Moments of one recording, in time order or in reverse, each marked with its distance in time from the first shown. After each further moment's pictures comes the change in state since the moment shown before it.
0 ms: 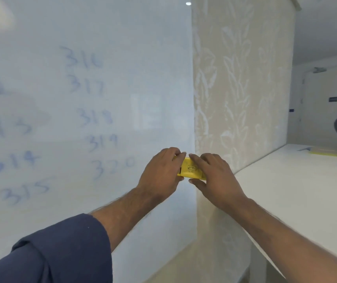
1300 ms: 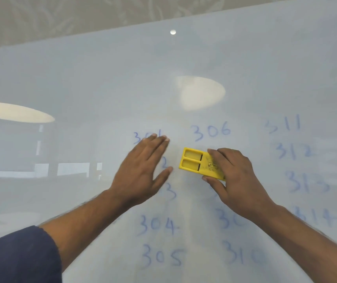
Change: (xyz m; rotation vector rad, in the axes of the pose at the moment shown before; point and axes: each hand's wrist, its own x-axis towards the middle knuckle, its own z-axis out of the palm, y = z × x) left_hand -0.301 -0.290 -0.511 0.900 0.195 -0.207; right_hand 0.185 -0.545 0.048 0.664 0.450 -0.628
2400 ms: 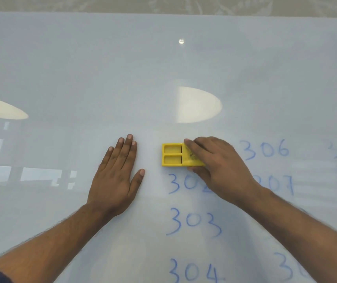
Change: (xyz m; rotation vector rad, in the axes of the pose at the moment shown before) left_hand -0.057 -0.179 0.078 0.061 -0.003 -0.265; right_hand 0.131 -0.044 0.120 -0.234 -0.043 -0.257
